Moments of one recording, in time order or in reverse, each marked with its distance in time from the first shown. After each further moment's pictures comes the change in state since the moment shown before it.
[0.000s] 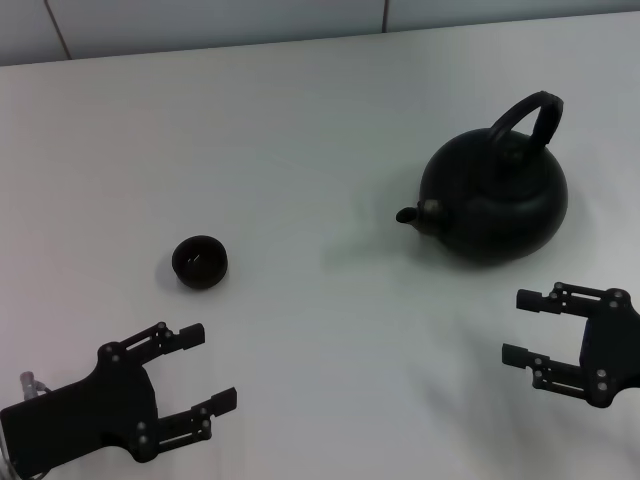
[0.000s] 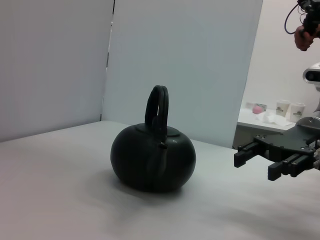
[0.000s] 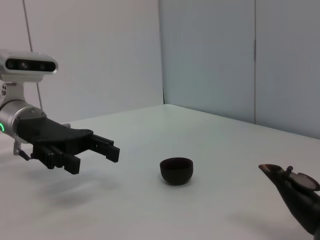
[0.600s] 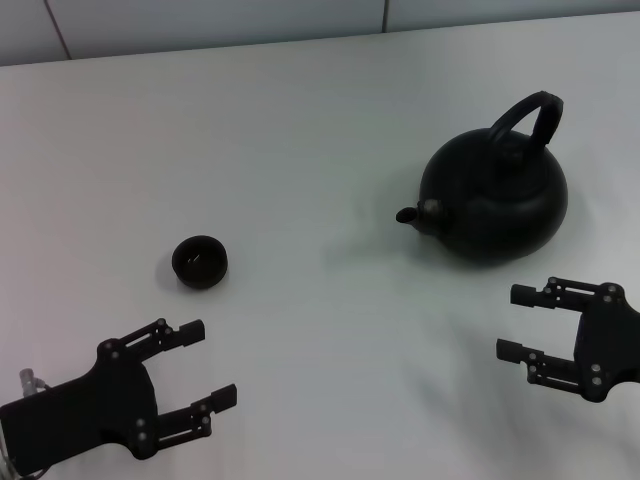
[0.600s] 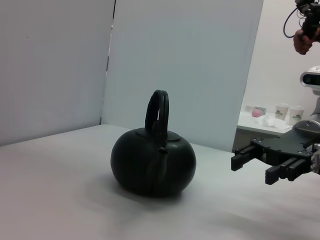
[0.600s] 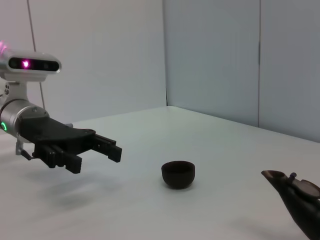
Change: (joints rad) left arm -0.004 0.001 -0.003 0.000 -0.003 0.008 -0.007; right arm 0.014 0.002 -0.002 0.001 0.000 0.003 -0.001
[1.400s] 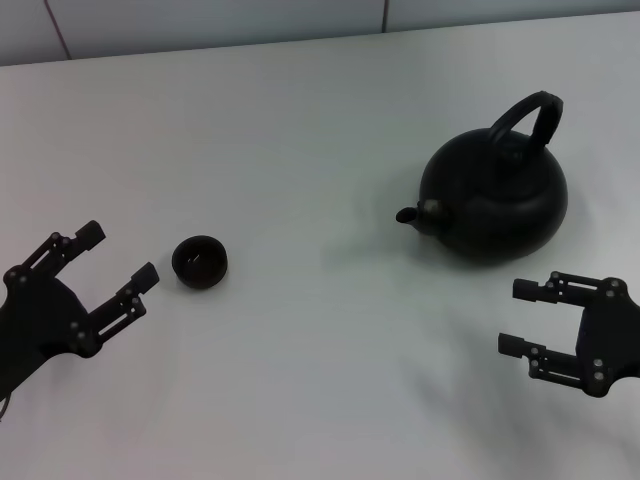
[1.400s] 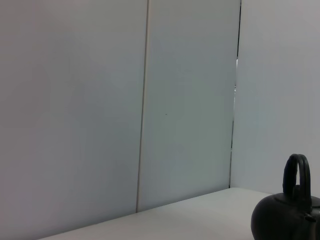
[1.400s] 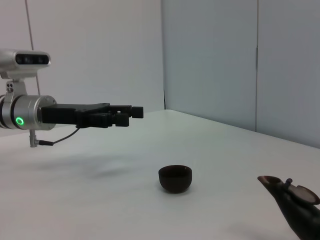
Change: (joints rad) left arm 0.031 -0.007 -0.273 -0.085 -0.137 -0.052 0.165; right arm 0.001 0.001 0.006 -0.008 0.008 -0.007 0.002
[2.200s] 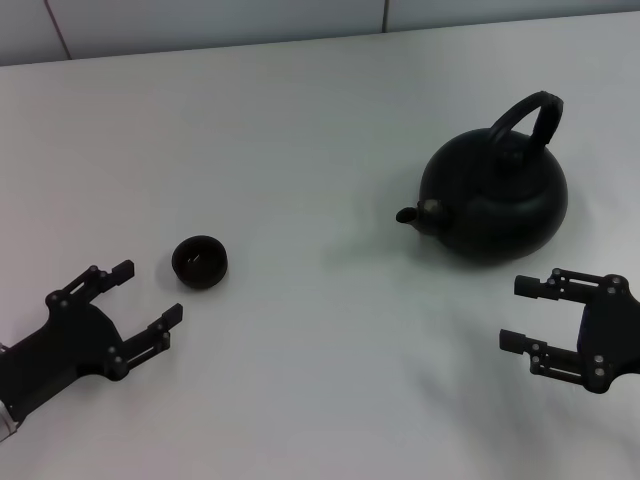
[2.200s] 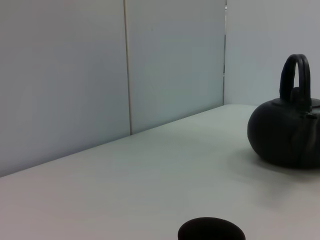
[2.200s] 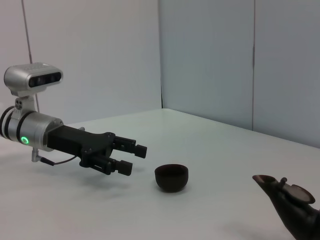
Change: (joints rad) left arm -0.031 -0.003 0.111 -0.006 0.021 -0.220 0.065; right arm 0.003 -0.002 0.002 -0.002 0.001 0.007 0.006
